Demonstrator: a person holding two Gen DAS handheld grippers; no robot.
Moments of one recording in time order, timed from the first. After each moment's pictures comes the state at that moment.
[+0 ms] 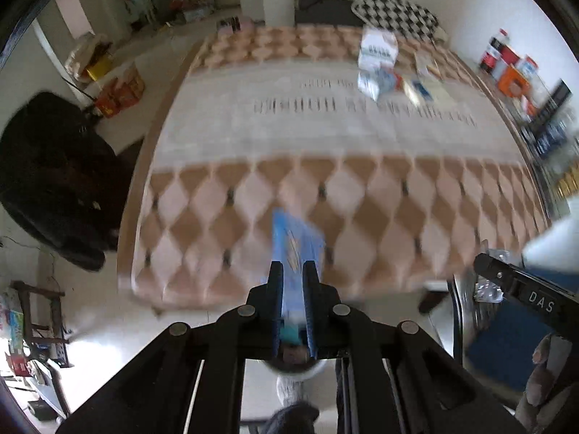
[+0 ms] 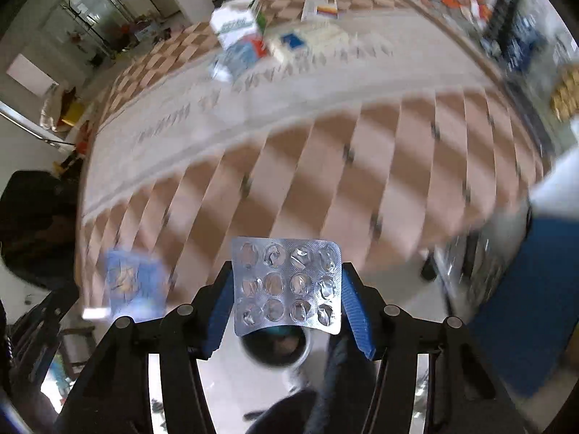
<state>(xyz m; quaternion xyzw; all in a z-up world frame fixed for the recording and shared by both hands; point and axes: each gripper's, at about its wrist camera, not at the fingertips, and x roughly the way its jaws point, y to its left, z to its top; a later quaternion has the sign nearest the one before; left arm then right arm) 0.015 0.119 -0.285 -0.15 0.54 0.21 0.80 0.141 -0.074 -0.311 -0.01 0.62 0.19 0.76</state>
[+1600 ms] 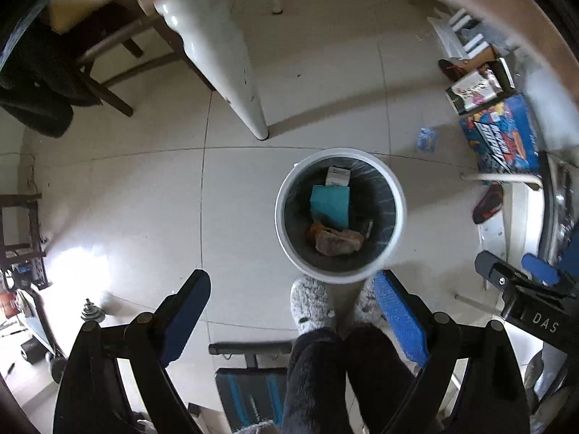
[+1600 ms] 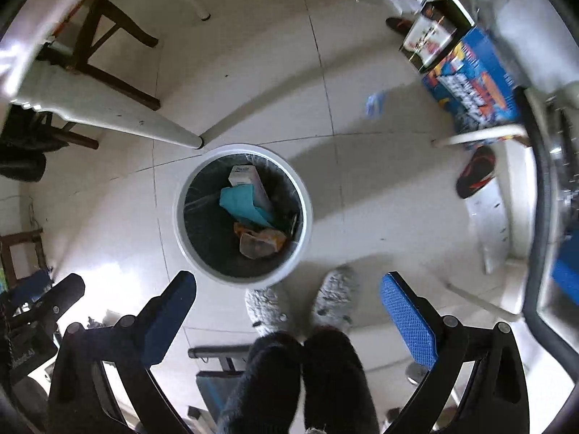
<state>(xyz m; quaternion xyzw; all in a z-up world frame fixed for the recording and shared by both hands) -0.133 0.125 -0.583 -0.22 0.67 0.22 0.67 -0.025 -0.053 -0.623 -0.16 0.71 0.20 0.66</state>
